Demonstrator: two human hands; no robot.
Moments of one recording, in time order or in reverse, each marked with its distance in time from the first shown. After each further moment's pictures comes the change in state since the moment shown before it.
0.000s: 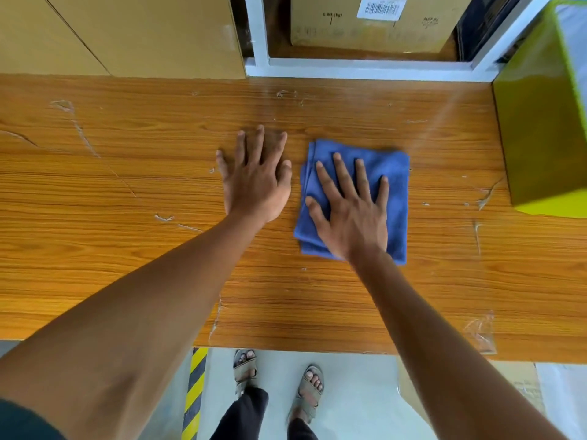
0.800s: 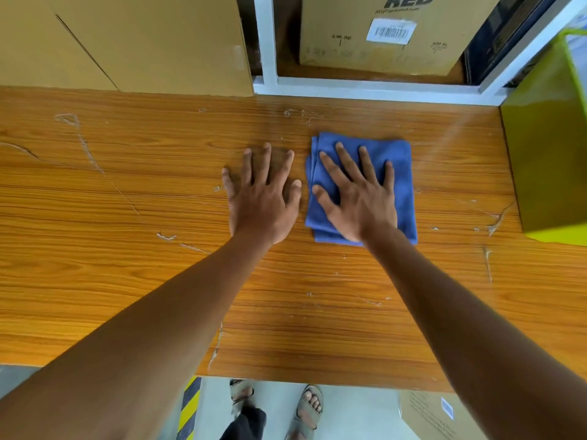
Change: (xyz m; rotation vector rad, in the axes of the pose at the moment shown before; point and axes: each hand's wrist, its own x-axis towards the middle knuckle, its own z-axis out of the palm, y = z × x) left_hand 0.000 0.001 0.001 0.002 -0.008 -0.003; right_hand 0.073 0.015 -0.008 -0.014 -0.065 -0.071
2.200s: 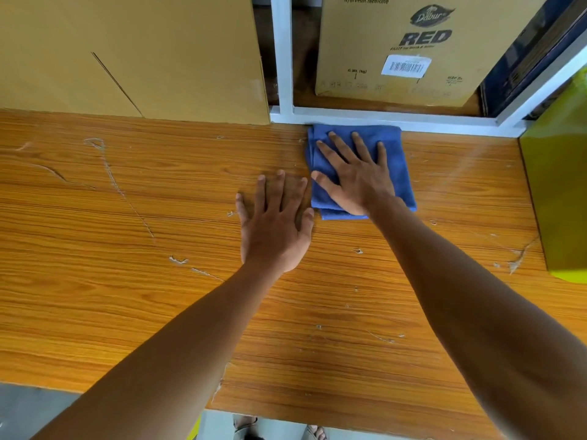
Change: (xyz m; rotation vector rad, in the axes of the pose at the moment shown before) left_hand 0.002 0.000 0.002 0.003 0.019 -0.002; right_hand 0.108 0.000 -0.012 -0.037 -0.053 -0.156
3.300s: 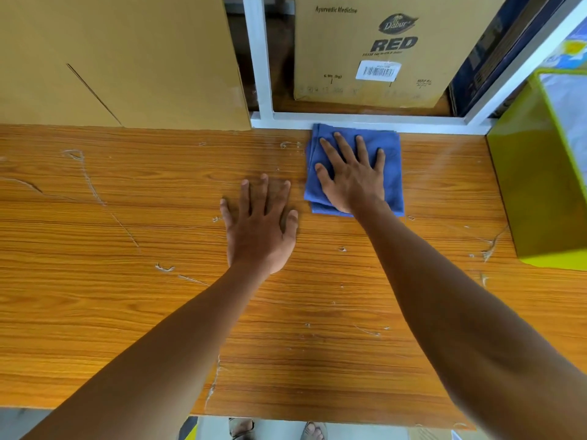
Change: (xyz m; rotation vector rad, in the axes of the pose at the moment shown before) left_hand -0.002 -0.001 -0.001 -0.005 -0.024 0.005; right_hand -0.015 0.010 0.000 0.053 0.054 0.233
